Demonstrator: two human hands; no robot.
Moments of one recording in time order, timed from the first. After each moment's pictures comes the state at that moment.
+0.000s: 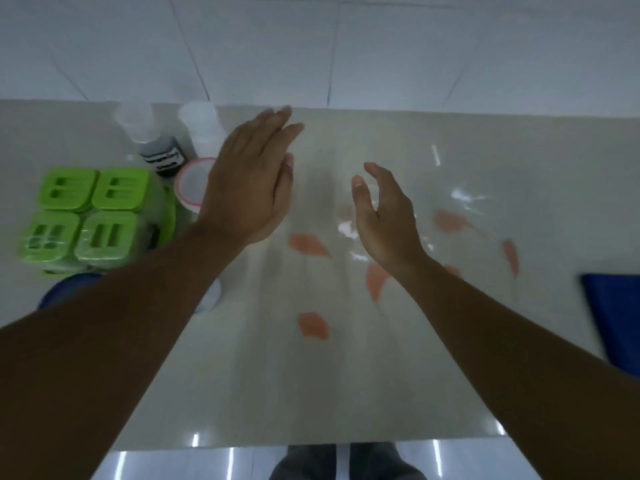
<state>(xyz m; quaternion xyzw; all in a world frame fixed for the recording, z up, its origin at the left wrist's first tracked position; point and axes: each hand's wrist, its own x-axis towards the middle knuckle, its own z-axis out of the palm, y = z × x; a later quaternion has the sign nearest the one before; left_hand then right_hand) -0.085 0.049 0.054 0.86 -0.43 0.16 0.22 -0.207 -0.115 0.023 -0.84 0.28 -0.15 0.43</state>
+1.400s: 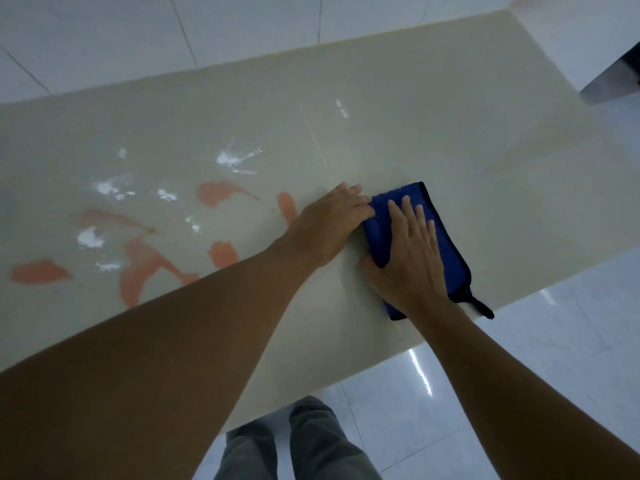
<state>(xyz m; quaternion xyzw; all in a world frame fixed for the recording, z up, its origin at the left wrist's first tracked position) -0.358 -0.305 -0.047 0.68 -0.71 -0.12 0.16 -0.531 -0.353 -0.033 -0.88 0.44 0.03 0.15</state>
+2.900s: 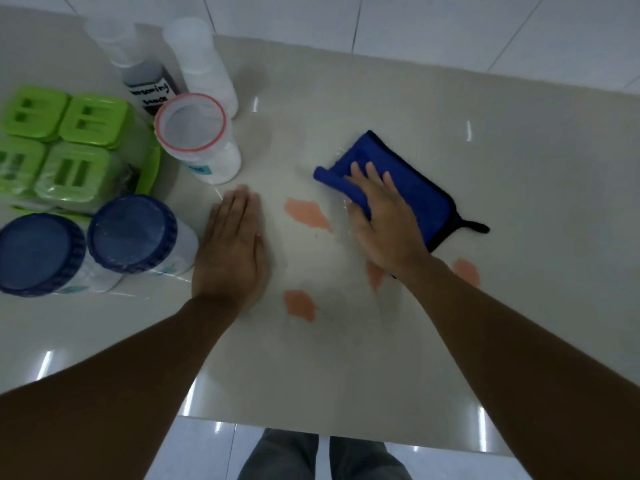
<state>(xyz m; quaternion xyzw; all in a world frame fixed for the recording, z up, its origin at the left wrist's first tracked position) -0.170 0.102 -0.095 0.95 -0.27 0.09 0.15 -0.225 -0.145 -0.049 -0.93 0.15 0.02 0.33</state>
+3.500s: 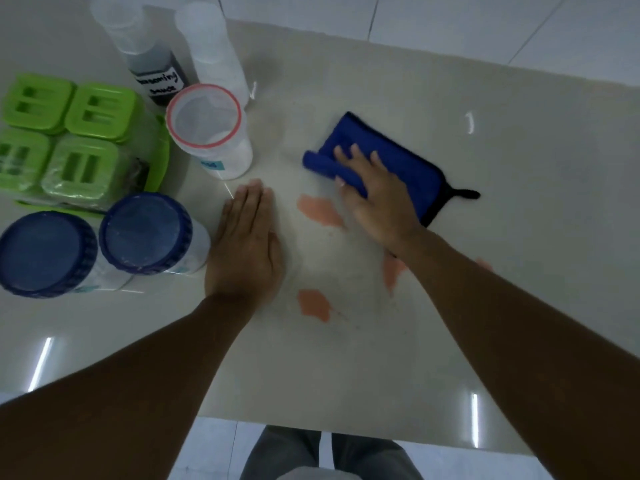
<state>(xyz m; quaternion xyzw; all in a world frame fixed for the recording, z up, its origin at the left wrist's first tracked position) -0.170 0.100 -0.092 0.94 -0.27 0.09 0.17 -0.184 -0.133 -0.045 -0.92 0.13 0.05 0.36</state>
